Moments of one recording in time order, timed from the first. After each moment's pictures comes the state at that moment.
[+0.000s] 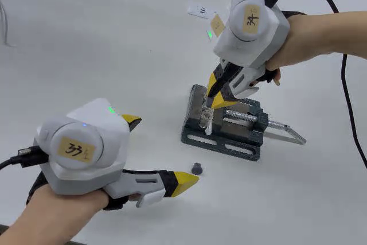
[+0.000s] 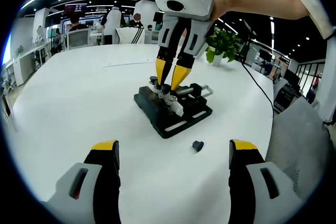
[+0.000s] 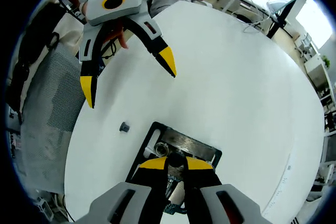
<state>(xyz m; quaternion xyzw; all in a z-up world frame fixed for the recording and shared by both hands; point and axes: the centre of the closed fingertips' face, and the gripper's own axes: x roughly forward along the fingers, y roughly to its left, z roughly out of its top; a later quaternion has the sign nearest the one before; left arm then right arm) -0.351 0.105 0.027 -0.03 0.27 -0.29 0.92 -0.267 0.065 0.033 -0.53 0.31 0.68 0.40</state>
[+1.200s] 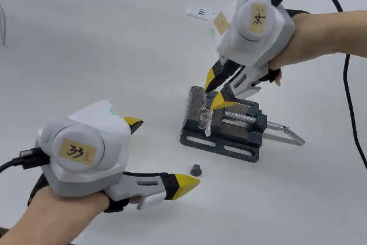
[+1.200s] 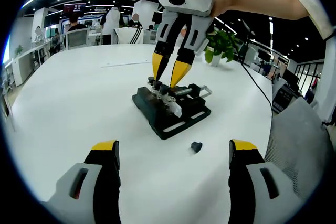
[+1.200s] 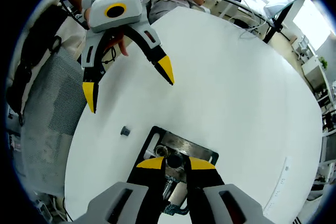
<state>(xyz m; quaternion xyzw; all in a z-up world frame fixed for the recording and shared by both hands) -0.349 0.103 0.028 -0.03 0.26 -0.30 0.92 -0.265 0.068 0.045 -0.51 0.30 0.69 0.41</state>
